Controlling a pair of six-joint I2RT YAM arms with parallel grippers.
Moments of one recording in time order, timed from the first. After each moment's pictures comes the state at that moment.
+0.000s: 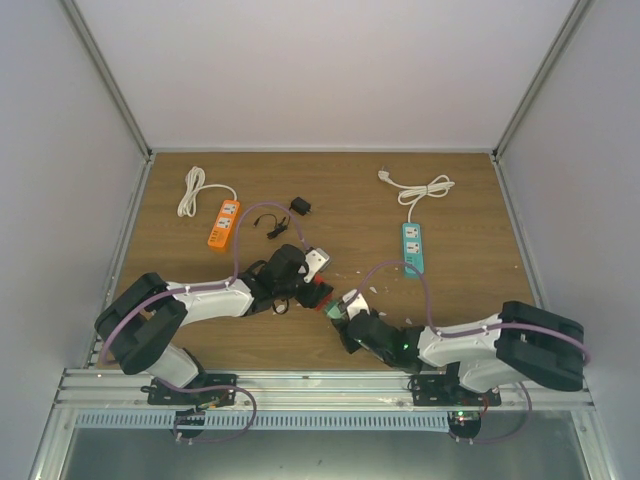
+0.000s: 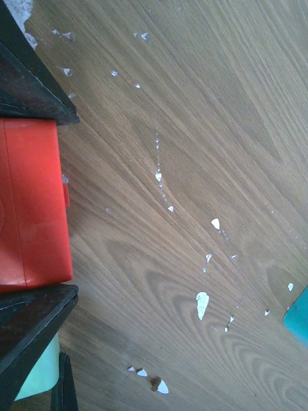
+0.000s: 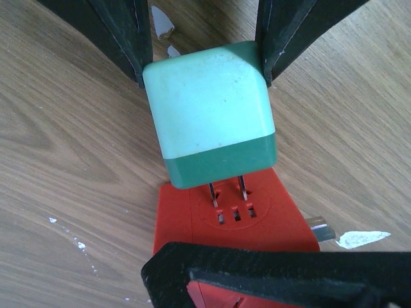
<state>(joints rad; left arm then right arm) -0.79 1.51 0.66 0.13 0.13 -0.09 1.22 1.33 0.29 0.31 0.41 0.44</state>
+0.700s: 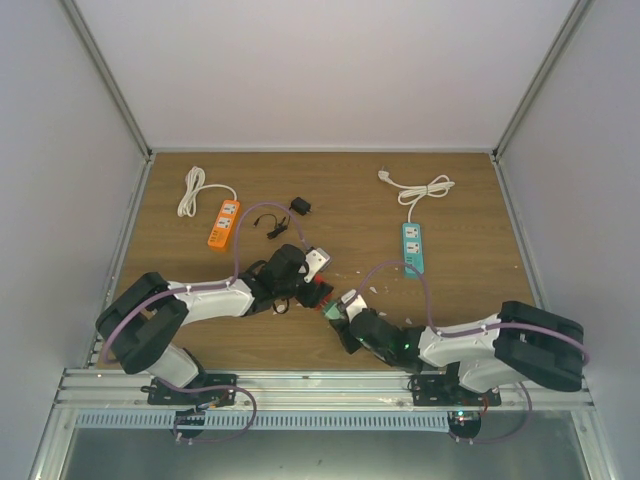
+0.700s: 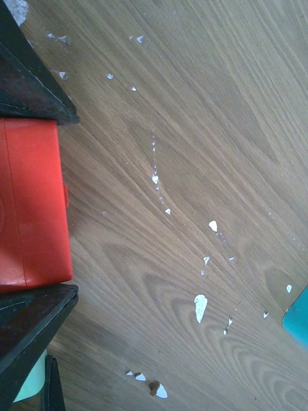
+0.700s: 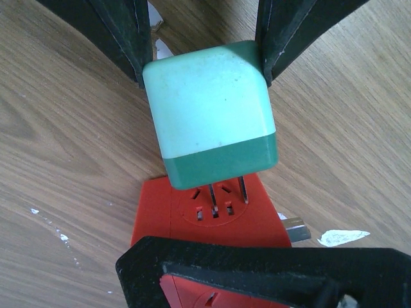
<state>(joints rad) -0.79 1.52 0.66 0.14 0.13 -0.08 1.21 1.33 0.28 0.36 0.37 0.41</state>
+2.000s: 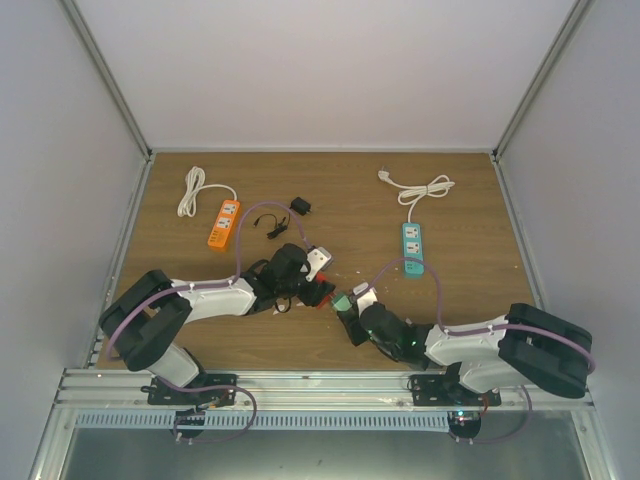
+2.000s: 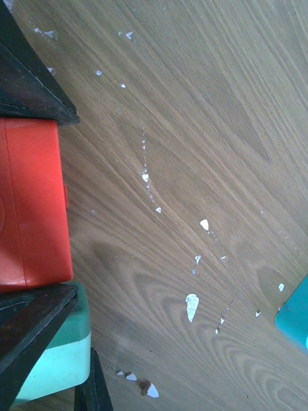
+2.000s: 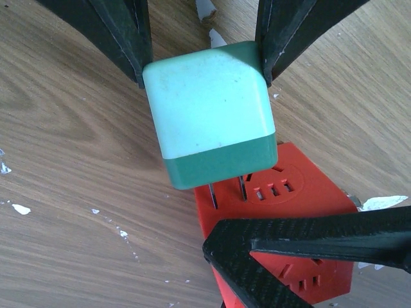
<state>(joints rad) -0.79 1.54 0.67 0.16 0.13 -0.09 1.11 1.29 0.23 0.41 0.35 0.44</state>
